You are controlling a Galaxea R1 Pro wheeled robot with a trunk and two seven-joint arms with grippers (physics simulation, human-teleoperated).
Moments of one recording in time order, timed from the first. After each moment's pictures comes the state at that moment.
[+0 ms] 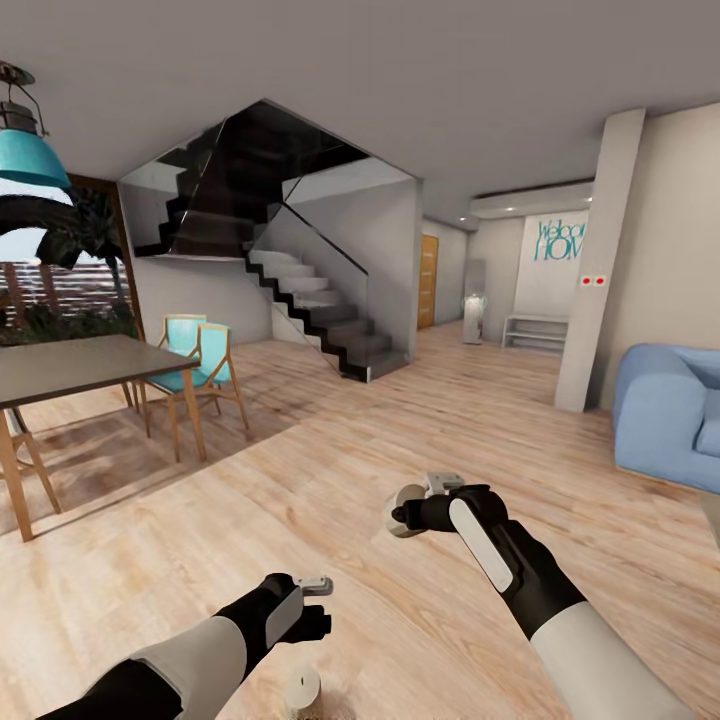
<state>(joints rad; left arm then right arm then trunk) -0.76 -0.17 -0.43 -0.15 0.56 0.52 0.20 -0.66 -0.03 0.37 -1.09 -0.57 0.90 -0.21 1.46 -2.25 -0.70</state>
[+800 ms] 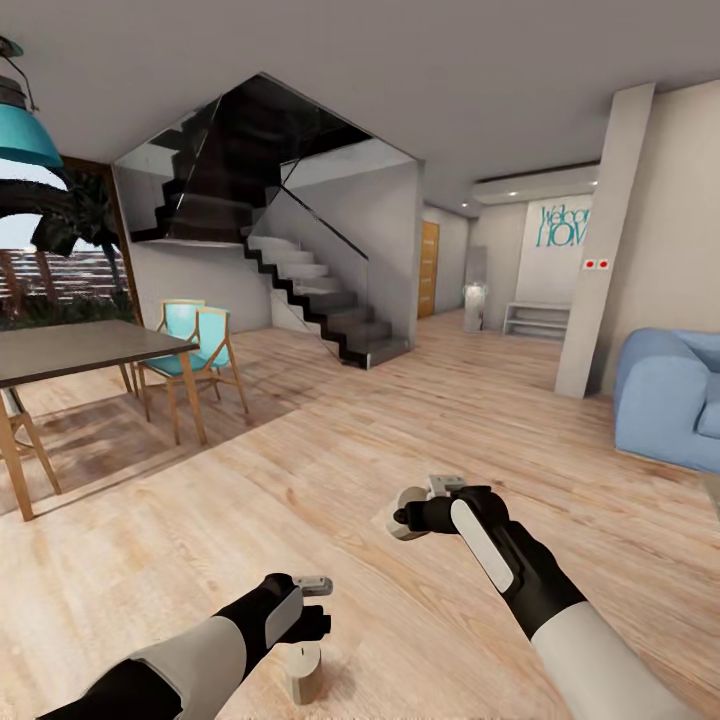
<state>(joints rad) -0.76 -0.17 -0.43 -0.15 0.56 0.52 0.20 -0.66 -0.03 0.37 -1.07 -0.57 0.90 -0.21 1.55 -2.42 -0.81</state>
